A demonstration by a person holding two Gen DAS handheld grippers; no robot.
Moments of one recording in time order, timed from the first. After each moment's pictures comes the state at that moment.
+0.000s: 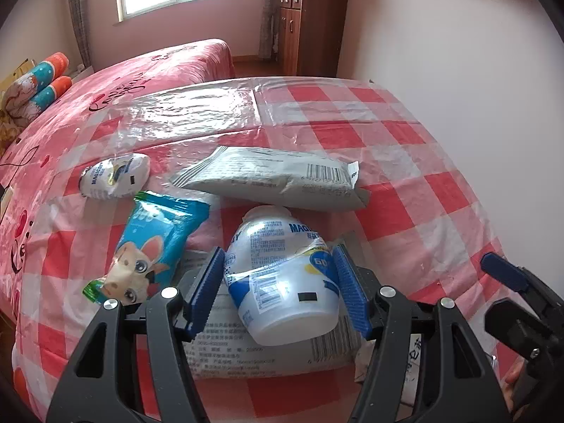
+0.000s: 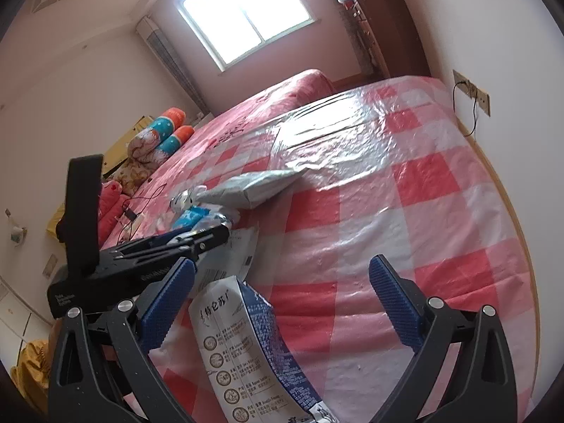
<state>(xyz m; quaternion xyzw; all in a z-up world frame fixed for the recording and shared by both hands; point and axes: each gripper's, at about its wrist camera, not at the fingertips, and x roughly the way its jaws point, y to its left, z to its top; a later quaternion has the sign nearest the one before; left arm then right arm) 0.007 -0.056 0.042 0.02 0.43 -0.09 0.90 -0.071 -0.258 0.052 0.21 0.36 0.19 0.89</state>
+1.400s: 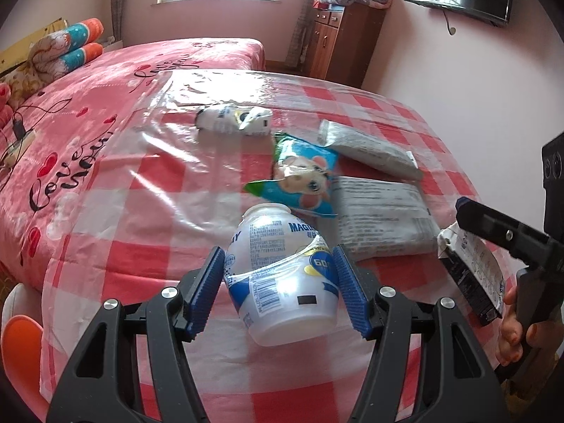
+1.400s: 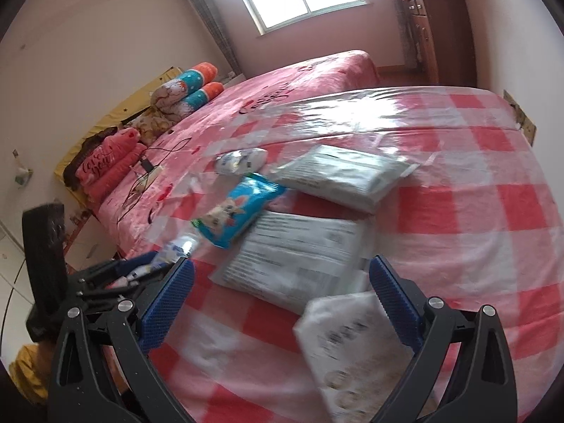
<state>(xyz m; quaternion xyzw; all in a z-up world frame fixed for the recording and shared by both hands) -0.073 0.083 0.041 -0.05 0.42 -0.07 0.90 -0.050 -0.149 0.073 0.12 0.39 0.25 0.88</state>
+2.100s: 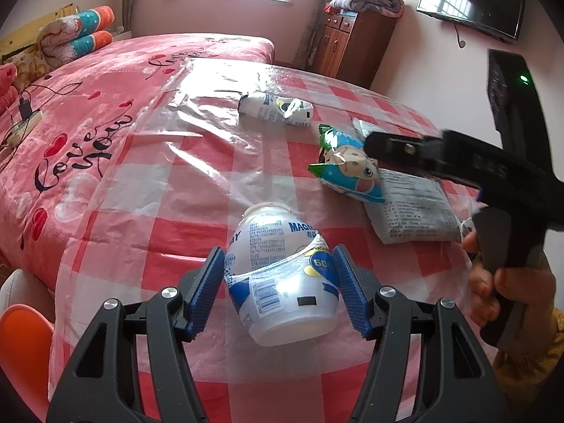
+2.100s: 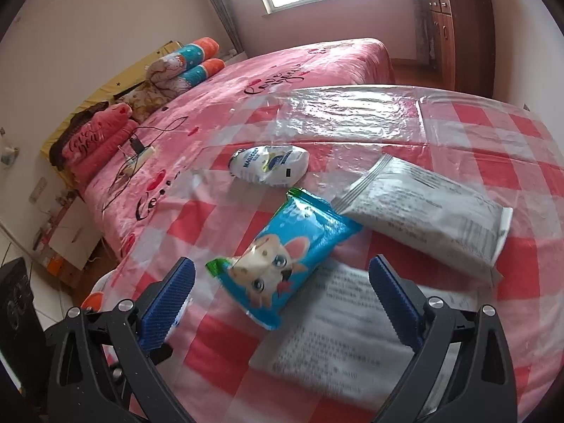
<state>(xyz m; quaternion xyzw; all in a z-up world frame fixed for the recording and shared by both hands) -0.083 0.132 0.024 -0.08 0.42 -0.07 0.90 0.013 -0.047 0.065 0.07 0.42 0.25 0.87</state>
